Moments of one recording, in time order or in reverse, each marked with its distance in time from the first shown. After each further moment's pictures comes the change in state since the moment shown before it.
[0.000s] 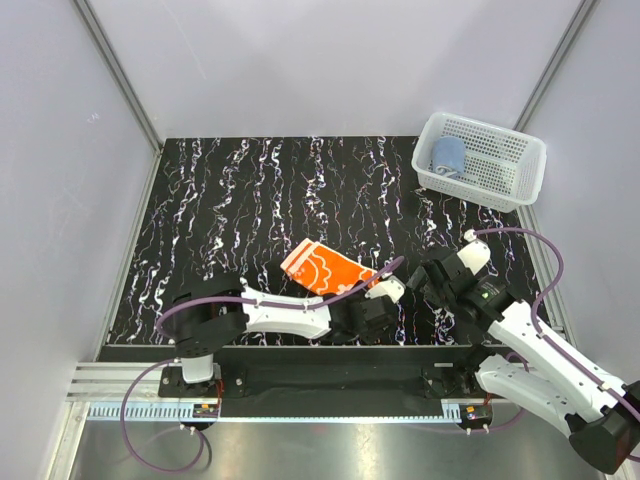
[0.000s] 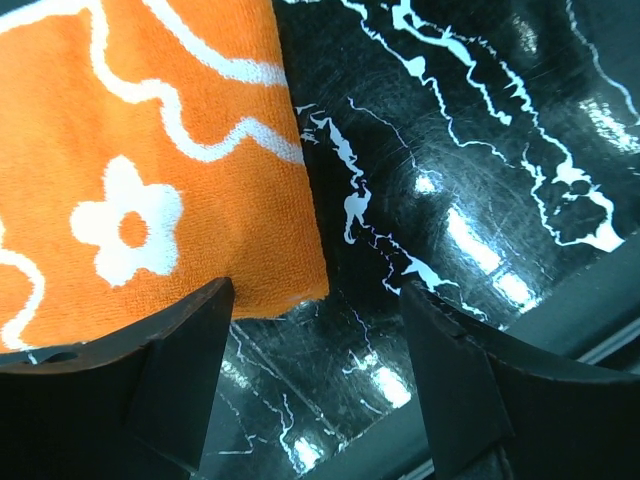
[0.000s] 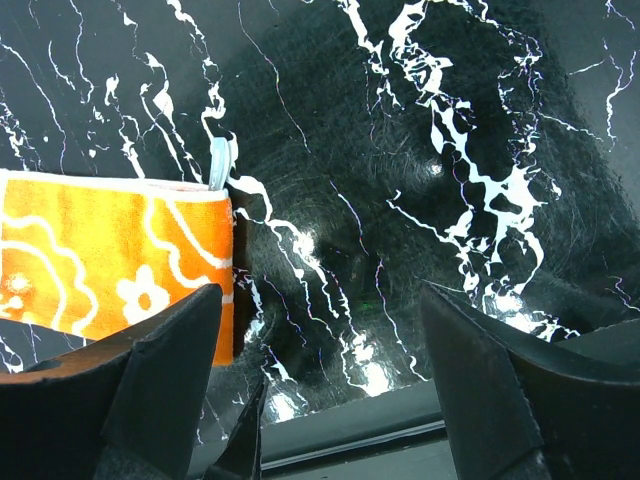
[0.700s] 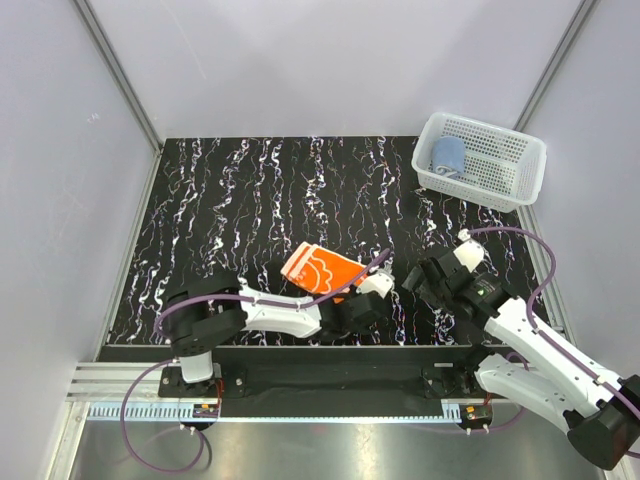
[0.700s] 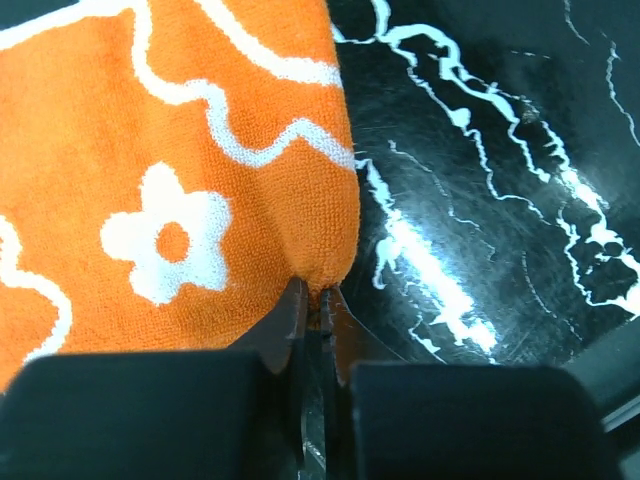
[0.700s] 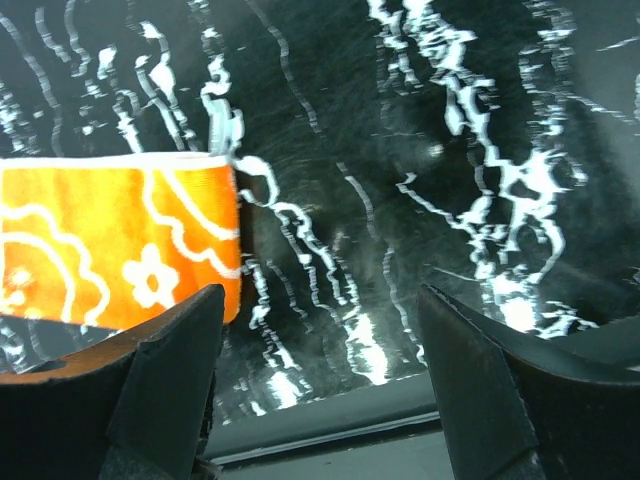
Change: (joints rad) left arm 0.040 -0.009 -0.114 0.203 -0.021 -0.035; right arm 0.000 0.031 0.000 0.008 -0.046 -0.001
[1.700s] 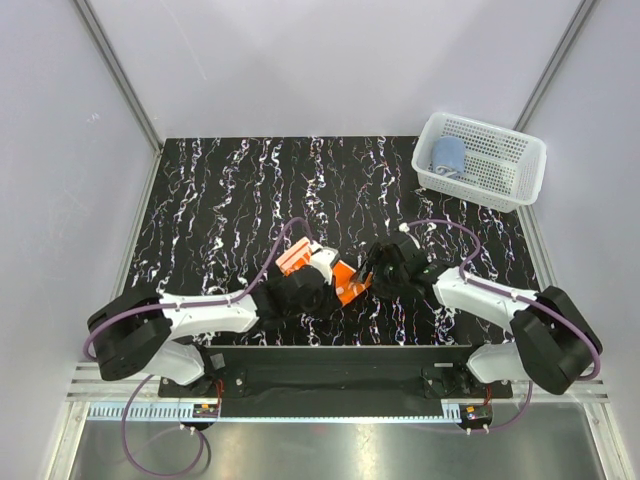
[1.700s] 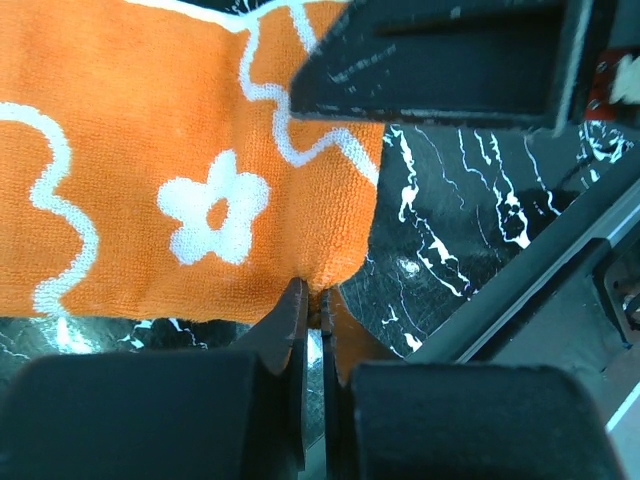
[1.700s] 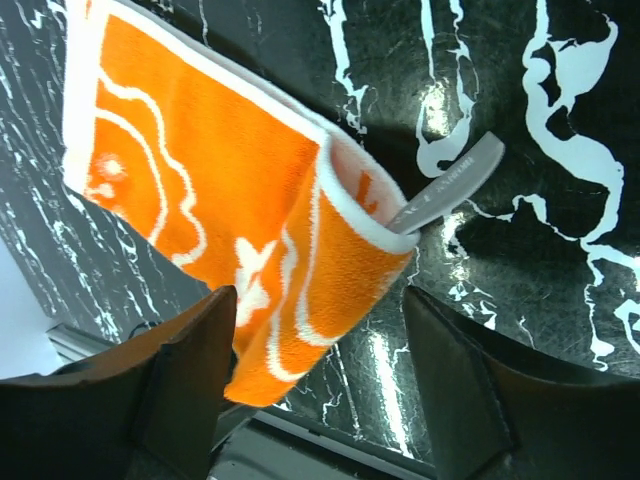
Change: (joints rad) left arm 0.239 -0.419 -0.377 0.203 0.364 -0.147; right arm -0.001 0.480 -0.083 0.718 -0.467 -0.034
